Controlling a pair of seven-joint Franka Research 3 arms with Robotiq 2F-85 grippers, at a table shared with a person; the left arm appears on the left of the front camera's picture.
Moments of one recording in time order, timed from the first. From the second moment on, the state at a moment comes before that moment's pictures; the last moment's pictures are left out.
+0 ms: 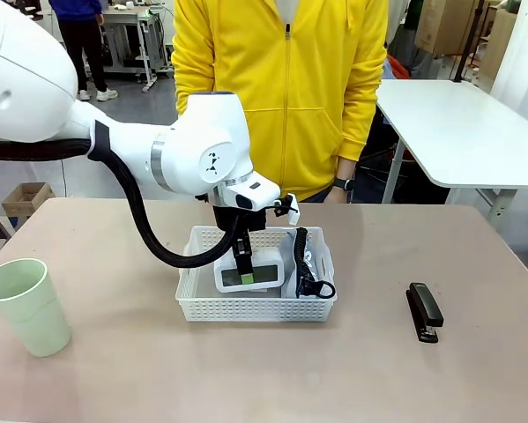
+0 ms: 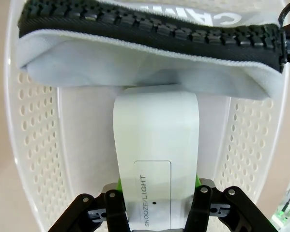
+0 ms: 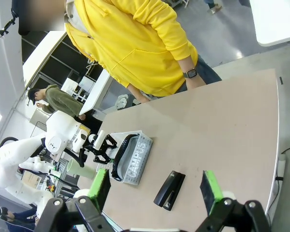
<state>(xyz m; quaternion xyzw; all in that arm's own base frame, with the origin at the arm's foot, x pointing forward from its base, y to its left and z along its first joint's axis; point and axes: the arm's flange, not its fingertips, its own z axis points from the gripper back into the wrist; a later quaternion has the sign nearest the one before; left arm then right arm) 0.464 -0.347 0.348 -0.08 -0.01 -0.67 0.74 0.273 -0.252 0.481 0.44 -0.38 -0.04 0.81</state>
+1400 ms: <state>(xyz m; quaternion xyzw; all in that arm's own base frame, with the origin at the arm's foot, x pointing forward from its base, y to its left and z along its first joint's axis) 0.477 -0.332 0.367 -0.07 -0.05 -0.66 0.74 0.274 -0.252 0.481 0.44 -0.38 -0.04 0.81</state>
